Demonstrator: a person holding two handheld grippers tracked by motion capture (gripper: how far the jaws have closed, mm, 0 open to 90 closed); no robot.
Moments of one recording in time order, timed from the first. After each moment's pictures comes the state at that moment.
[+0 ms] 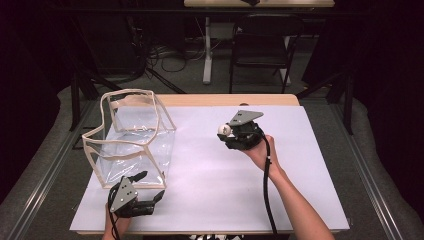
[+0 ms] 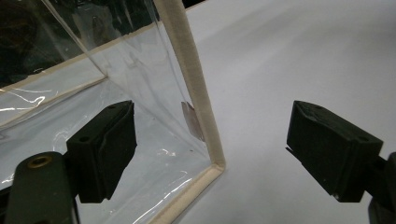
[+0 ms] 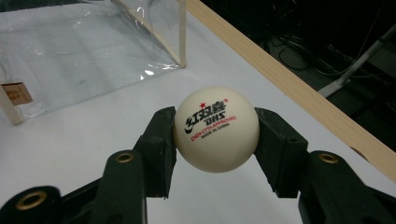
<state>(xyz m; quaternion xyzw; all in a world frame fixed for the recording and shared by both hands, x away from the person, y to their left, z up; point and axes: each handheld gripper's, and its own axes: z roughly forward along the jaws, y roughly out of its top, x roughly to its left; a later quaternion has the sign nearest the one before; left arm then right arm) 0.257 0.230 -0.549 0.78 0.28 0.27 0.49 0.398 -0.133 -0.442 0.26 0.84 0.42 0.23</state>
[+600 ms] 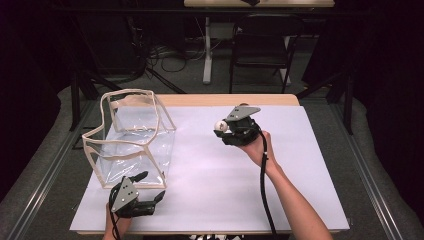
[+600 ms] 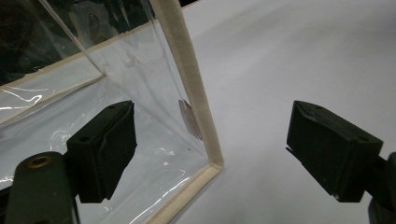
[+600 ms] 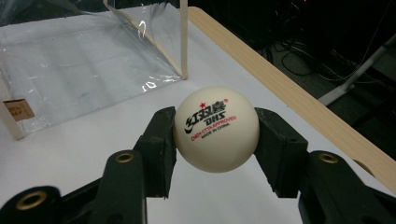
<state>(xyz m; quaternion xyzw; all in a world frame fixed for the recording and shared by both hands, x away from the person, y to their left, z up) 0.256 0.229 -0.550 0.78 0.28 0.27 0.49 0.407 -0.124 -0.435 0.25 0.84 0.43 0.22</state>
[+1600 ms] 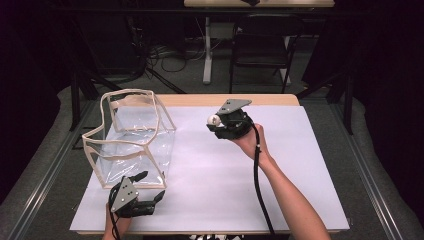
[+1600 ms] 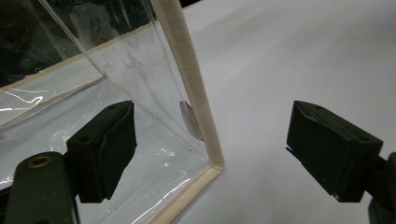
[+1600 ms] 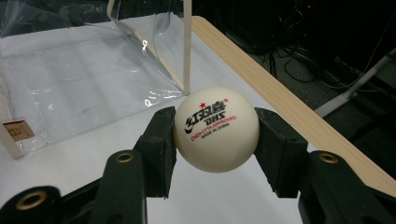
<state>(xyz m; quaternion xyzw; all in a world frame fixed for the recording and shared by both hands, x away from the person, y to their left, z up) 0.257 0.229 -0.549 0.79 0.28 0.27 0.48 0.420 -0.105 -0.422 0.24 0.84 0.43 0.22</state>
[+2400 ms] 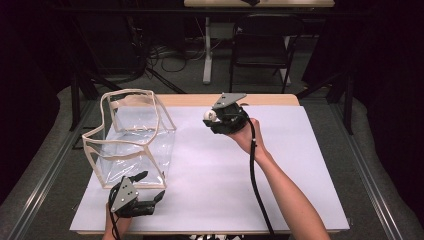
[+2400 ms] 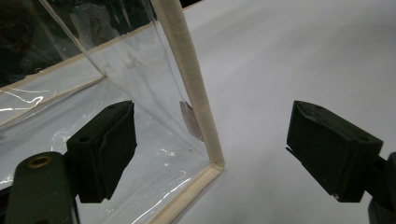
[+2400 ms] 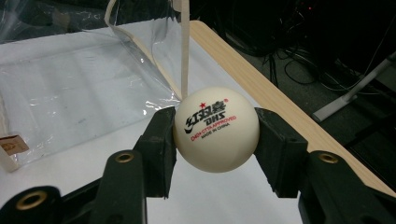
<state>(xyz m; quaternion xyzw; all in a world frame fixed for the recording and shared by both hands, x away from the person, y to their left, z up) 0.257 0.230 -0.549 0.78 0.28 0.27 0.49 0.431 -0.093 -0.413 0.24 0.84 0.43 0.22</state>
